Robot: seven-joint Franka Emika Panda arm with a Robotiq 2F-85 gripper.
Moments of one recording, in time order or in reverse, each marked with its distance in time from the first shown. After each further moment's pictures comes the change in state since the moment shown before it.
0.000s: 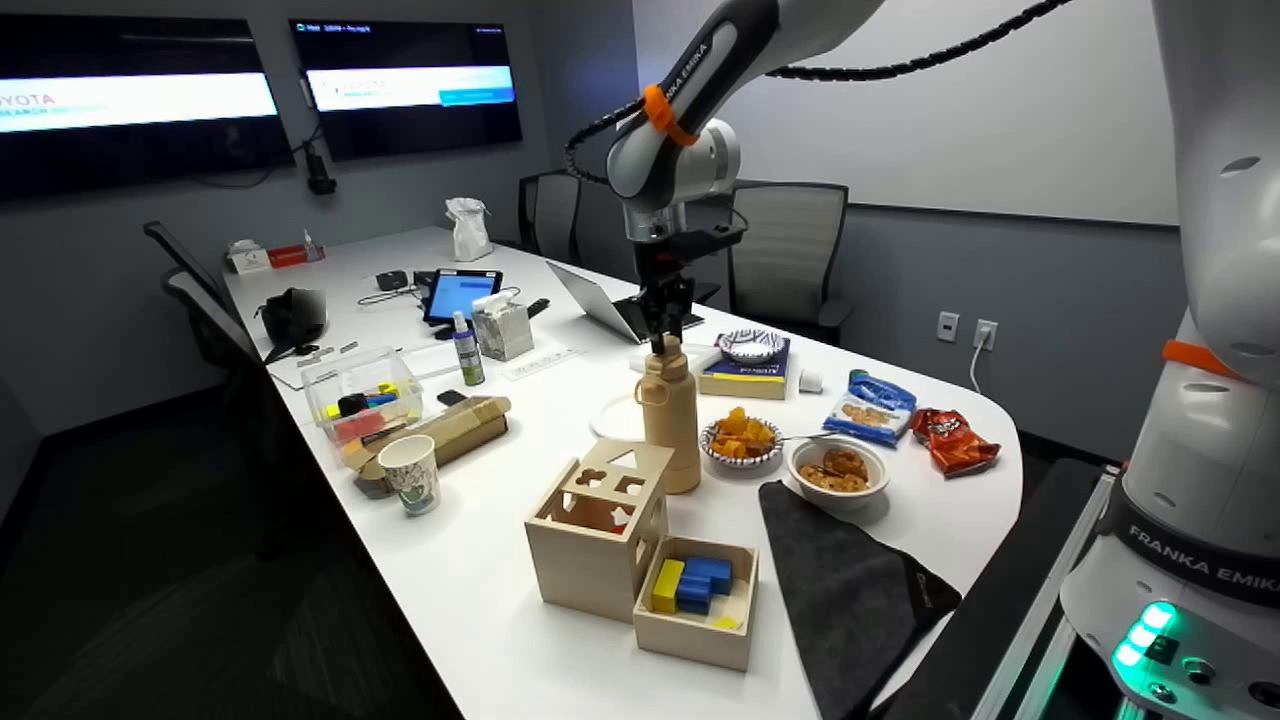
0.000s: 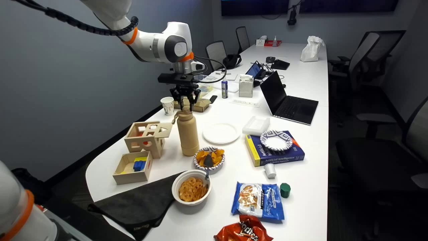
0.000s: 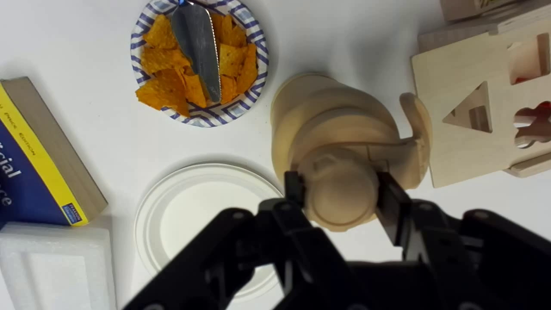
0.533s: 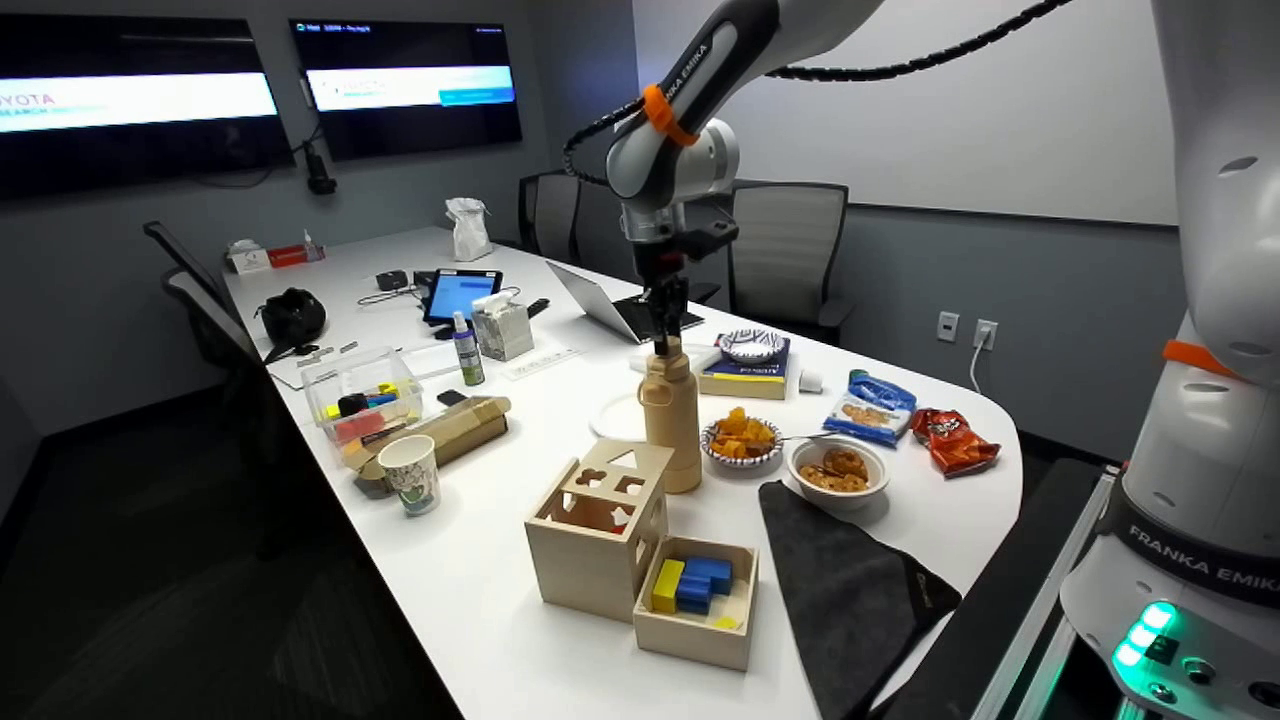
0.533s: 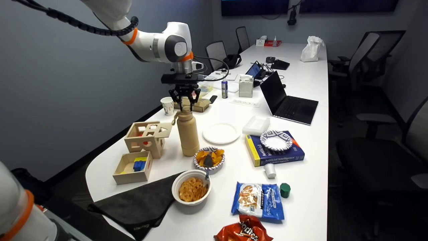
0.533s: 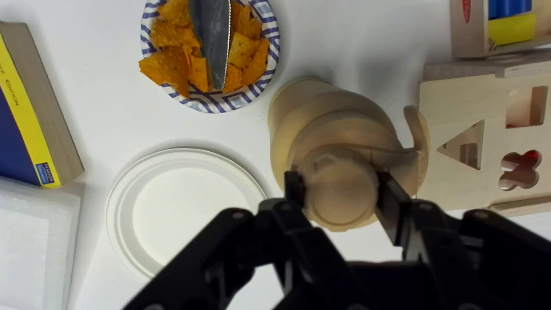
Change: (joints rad) arm -0.010 0.003 0.013 0.006 -0.013 -0.016 -0.187
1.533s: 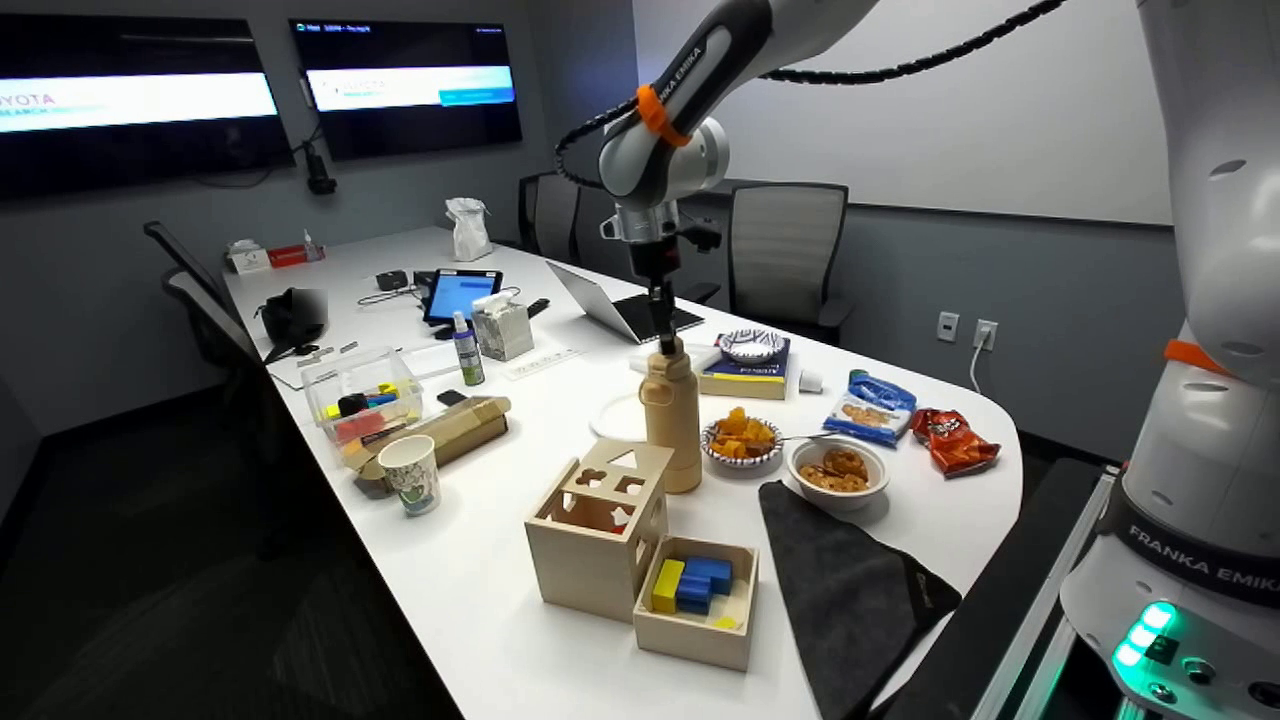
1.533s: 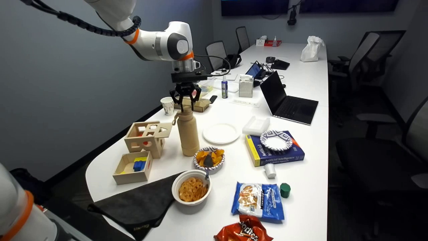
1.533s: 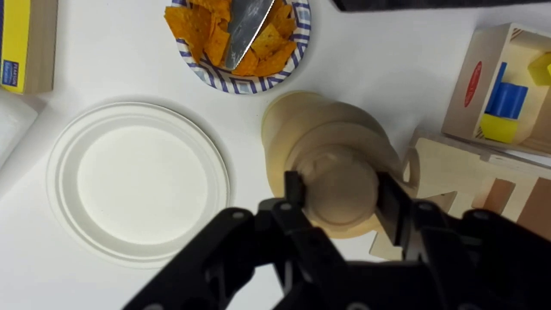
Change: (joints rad) arm -0.026 0.033 0.034 0.062 -0.044 -0.083 -0.376
